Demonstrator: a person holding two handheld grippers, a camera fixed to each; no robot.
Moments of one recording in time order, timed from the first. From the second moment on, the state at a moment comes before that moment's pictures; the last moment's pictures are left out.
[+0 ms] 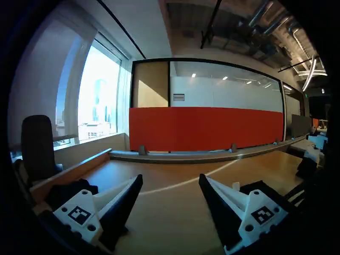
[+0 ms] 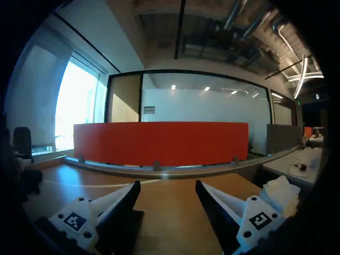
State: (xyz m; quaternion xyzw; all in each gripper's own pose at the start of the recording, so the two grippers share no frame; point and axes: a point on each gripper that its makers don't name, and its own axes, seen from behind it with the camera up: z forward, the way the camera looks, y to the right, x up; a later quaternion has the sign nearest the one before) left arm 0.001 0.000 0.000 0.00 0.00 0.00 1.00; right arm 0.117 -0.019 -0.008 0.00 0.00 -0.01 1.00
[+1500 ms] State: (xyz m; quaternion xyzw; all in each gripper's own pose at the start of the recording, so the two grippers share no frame) left arm 0.081 0.082 -0.018 -0.19 -0.10 0.04 0.98; right arm 0.186 -0.080 -0.027 0.18 -0.13 -0.13 0.97
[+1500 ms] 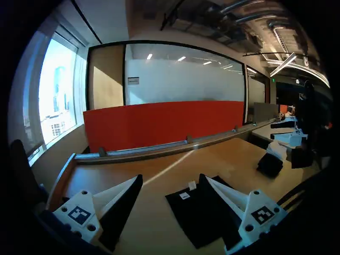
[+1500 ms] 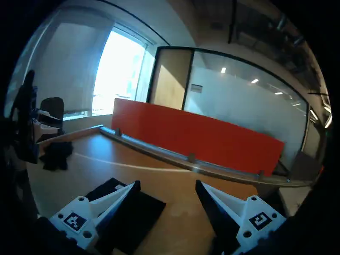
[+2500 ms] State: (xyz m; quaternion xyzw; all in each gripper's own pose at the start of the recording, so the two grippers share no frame) left arm -0.037 0.117 -0.027 -0.26 -0.20 0.09 0.94; right arm 0.074 -0.089 -0.047 0.25 -0.23 -0.15 0.93
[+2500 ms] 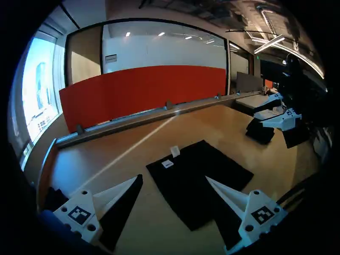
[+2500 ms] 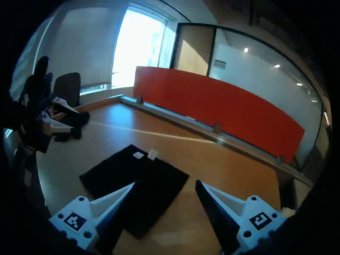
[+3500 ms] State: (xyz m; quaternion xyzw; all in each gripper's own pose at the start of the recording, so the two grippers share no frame) left arm -0.177 0.145 -0.054 -0.32 -0.31 0.14 0.89; right arm -0.072 -0.096 -0.087 0.29 -0.33 -0.16 0.88
